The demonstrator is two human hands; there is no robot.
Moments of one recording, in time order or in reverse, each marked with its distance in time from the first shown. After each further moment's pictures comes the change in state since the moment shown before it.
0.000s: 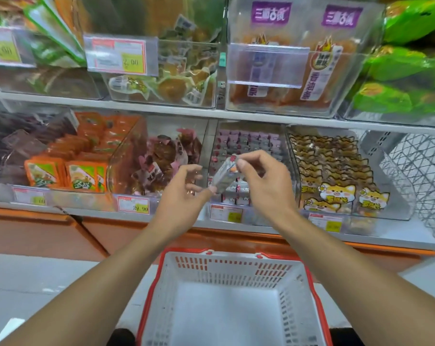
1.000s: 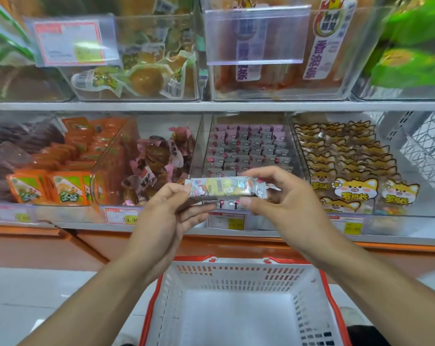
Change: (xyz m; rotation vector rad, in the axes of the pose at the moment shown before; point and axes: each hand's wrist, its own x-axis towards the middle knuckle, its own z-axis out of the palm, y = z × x) left_hand -0.012 0.013 0.004 -0.806 -0.003 -0.353; right_hand -0.023 0.009 -0.032 0.210 -0.225 0.185
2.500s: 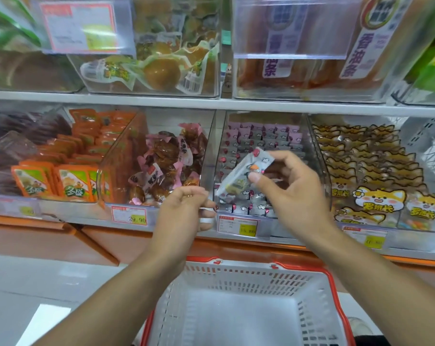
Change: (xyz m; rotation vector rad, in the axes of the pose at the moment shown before) left_hand 0.021 -0.010 0.000 0.311 0.235 -0.017; right_hand 0.042 0.021 0.013 -0.017 0.120 -0.150
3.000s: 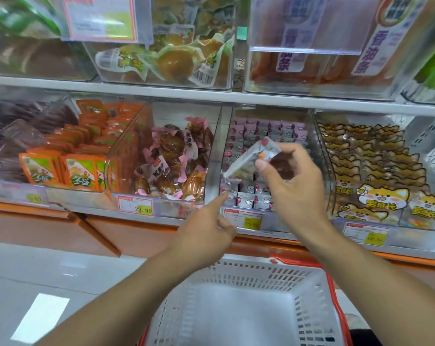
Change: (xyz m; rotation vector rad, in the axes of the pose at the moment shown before) left_hand -0.006 -0.026 0.000 0.744 -0.348 0.114; right_hand 0.002 0.001 0.014 -0.108 0.135 -0.093
